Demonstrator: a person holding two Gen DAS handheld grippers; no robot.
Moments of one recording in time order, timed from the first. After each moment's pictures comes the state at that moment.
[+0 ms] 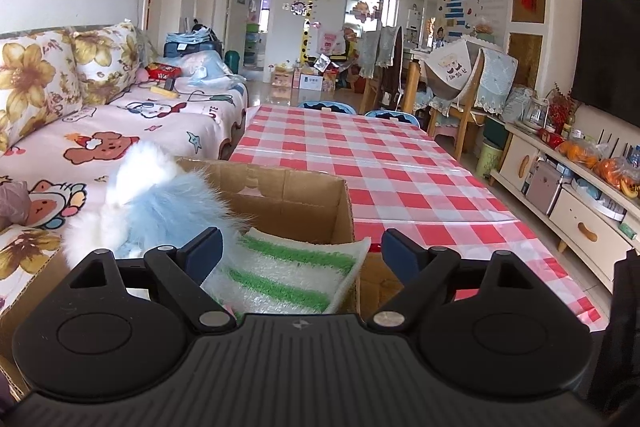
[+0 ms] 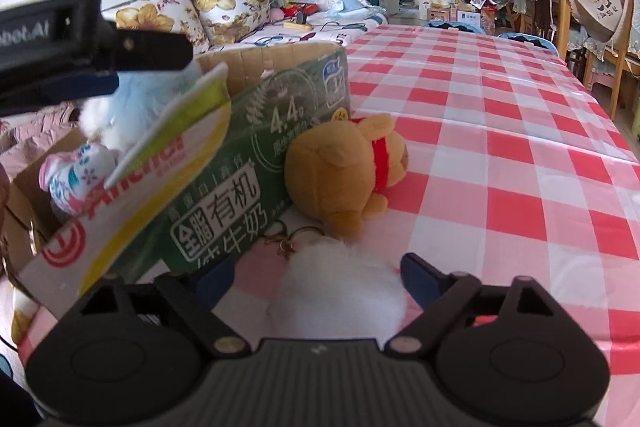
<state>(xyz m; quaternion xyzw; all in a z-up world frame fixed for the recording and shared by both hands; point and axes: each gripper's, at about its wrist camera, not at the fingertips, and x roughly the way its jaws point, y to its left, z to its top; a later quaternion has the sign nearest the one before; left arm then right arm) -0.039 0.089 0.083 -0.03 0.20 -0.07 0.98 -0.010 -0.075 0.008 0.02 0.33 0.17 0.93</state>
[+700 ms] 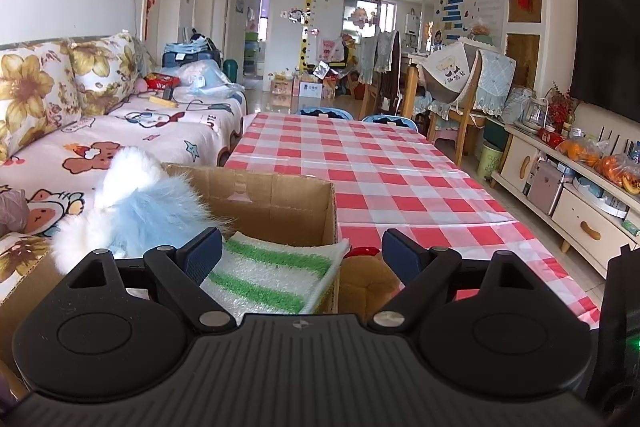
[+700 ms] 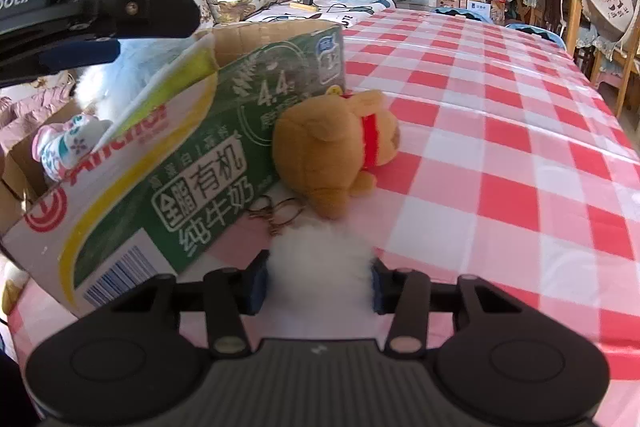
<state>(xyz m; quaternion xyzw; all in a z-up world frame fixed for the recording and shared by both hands) -0.042 0.081 0.080 -0.02 0.19 -0.07 0.98 -0.008 -0.086 0.001 0.00 0.35 0.17 0.92</state>
